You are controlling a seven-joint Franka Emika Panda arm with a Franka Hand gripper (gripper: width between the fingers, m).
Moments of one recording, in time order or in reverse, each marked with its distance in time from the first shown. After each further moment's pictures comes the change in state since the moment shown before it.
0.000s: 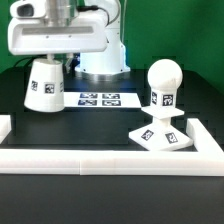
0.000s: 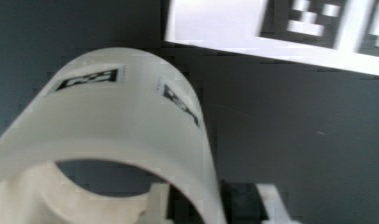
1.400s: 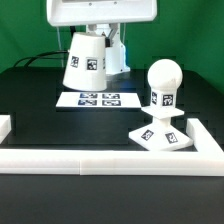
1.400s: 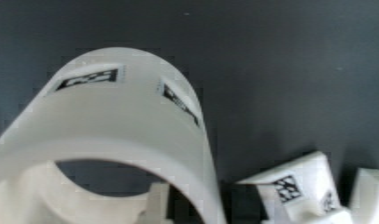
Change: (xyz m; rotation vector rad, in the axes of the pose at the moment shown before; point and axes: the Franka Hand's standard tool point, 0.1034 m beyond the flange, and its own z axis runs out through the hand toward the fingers) arm 0.070 -0.076 -0.064 0.035 0.016 0.043
